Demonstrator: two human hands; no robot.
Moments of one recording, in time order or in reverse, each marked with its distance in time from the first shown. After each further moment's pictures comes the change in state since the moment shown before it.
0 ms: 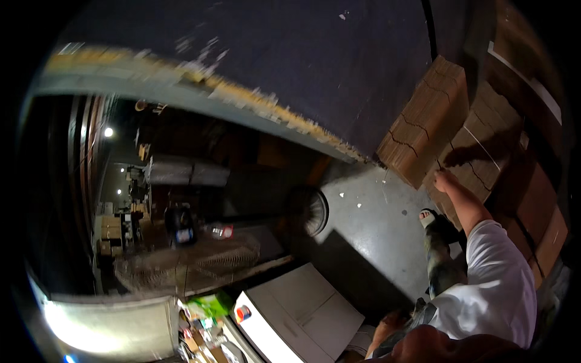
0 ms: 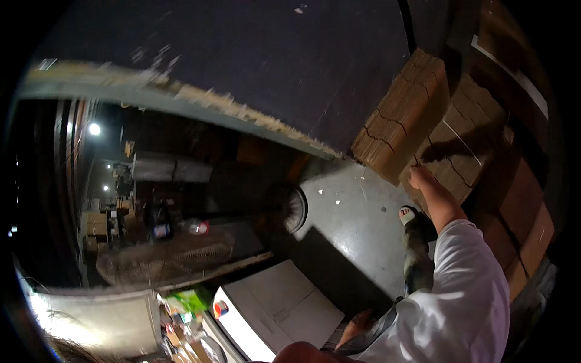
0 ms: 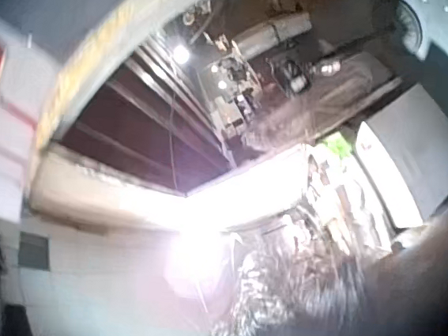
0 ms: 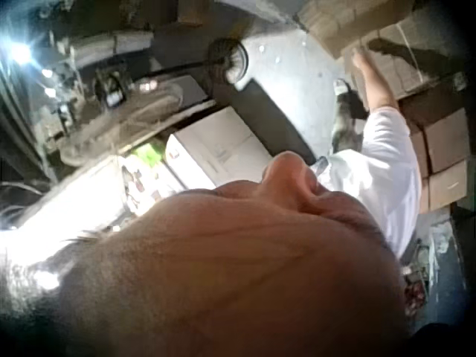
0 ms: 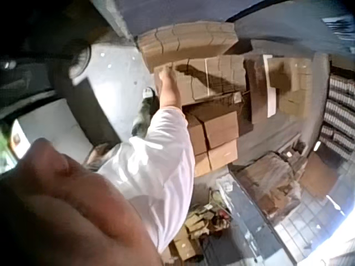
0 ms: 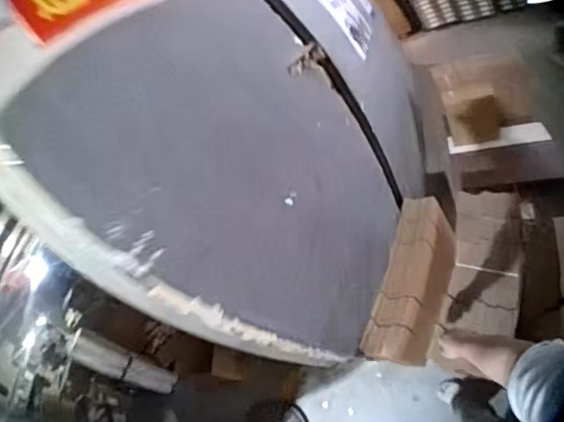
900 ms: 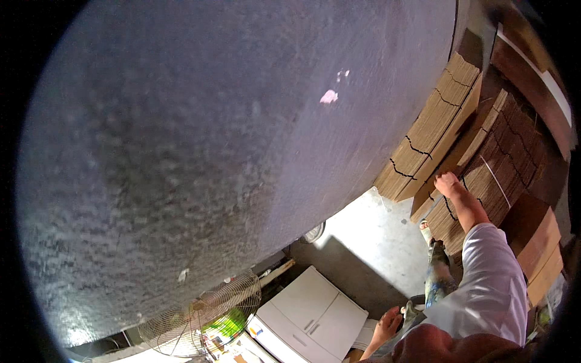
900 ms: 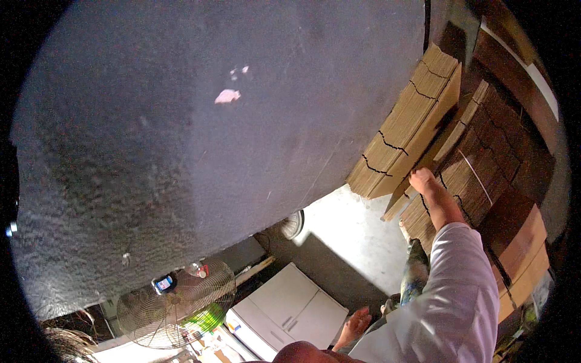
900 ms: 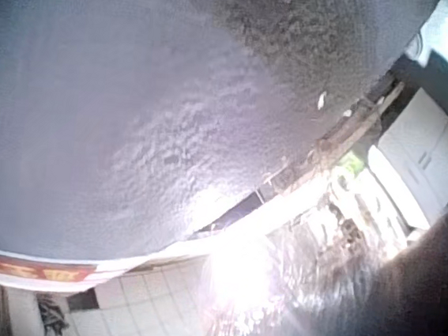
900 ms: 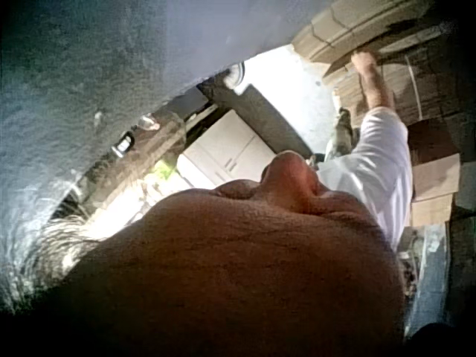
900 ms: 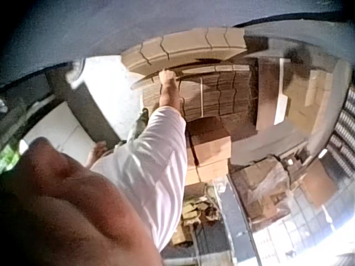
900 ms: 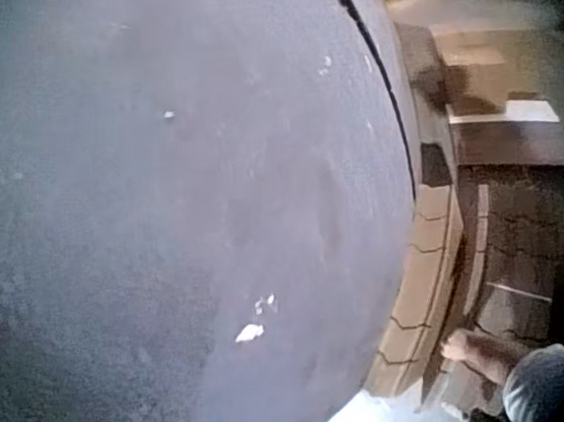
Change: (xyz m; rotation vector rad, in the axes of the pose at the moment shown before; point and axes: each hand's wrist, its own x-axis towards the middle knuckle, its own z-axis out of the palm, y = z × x) left_hand 0.184 0.145 -0.136 -0.405 -0.155 -0.349; right_hand 0.210 0.068 0.018 -0.556 -0.029 -0.373
